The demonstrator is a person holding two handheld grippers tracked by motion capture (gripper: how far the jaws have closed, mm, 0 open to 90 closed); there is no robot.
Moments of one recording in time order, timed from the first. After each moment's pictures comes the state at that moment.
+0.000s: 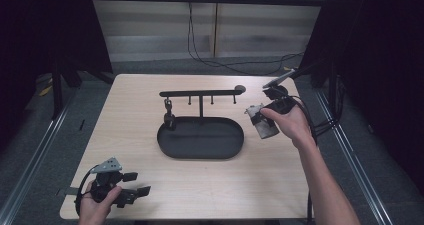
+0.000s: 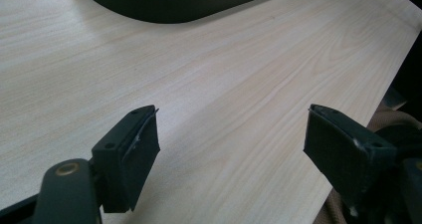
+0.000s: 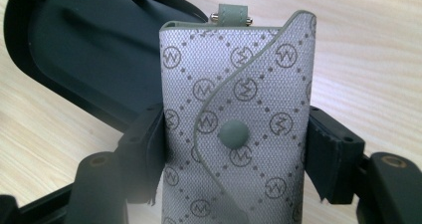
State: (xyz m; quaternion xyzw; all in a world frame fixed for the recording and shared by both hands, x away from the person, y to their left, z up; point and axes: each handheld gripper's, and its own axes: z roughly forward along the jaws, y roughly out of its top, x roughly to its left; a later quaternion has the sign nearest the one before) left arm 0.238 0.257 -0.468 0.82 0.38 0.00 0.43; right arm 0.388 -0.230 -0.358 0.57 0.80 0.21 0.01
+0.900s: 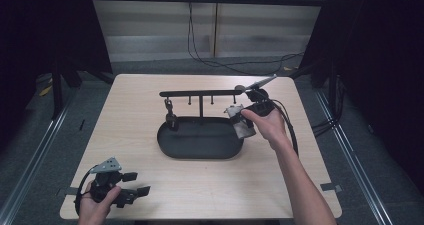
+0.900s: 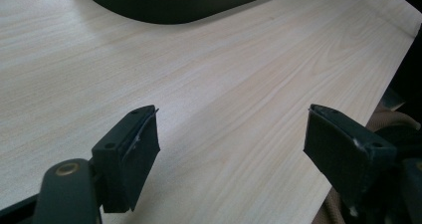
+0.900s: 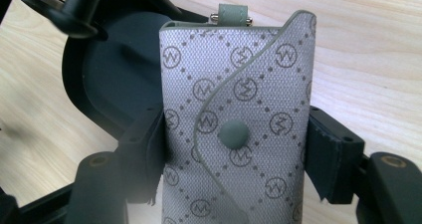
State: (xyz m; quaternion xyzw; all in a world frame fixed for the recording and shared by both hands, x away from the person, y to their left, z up) left arm 0.238 0.259 -0.468 0.82 0.38 0.00 0.43; right arm 0.400 -0.188 -0.384 0.56 0.78 0.27 -0.02
